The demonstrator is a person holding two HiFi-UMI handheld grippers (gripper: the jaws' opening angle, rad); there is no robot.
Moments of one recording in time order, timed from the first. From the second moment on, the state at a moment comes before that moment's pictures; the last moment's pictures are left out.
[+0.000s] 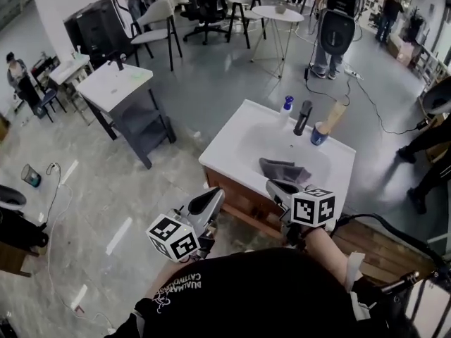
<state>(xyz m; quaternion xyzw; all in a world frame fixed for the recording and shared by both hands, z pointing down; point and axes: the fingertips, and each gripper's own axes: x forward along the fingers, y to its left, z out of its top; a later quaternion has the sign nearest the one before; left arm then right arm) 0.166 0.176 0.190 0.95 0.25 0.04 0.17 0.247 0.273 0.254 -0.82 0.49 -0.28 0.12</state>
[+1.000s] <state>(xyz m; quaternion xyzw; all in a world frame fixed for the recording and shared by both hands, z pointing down) 0.357 0.271 0.270 0.92 0.33 0.12 0.18 0.439 0.381 0.341 -0.85 0.41 -0.30 0.14</state>
